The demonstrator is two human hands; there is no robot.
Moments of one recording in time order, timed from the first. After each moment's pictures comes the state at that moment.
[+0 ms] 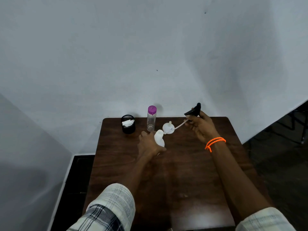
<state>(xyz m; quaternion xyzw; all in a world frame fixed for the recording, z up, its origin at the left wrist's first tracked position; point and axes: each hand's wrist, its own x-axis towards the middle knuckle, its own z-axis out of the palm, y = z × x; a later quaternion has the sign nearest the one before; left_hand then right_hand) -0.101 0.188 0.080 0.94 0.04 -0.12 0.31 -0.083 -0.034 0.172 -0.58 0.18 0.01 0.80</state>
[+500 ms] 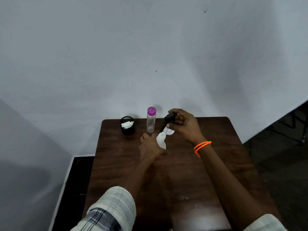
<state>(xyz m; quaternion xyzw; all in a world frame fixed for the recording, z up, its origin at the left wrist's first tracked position) -0.100 0.178 0.080 0.95 0.03 -0.11 0.29 -0.081 0.011 0.172 -0.78 -0.04 -0.04 0.62</state>
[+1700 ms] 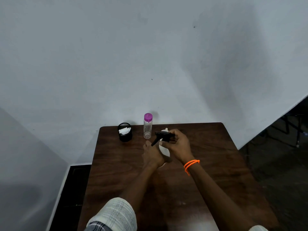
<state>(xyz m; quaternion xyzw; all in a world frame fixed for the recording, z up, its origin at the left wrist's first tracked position) -0.121 0.155 0.089 0.93 0.02 -0.14 0.34 -0.122 0.026 0.123 -0.84 0.06 -0.08 0.54</state>
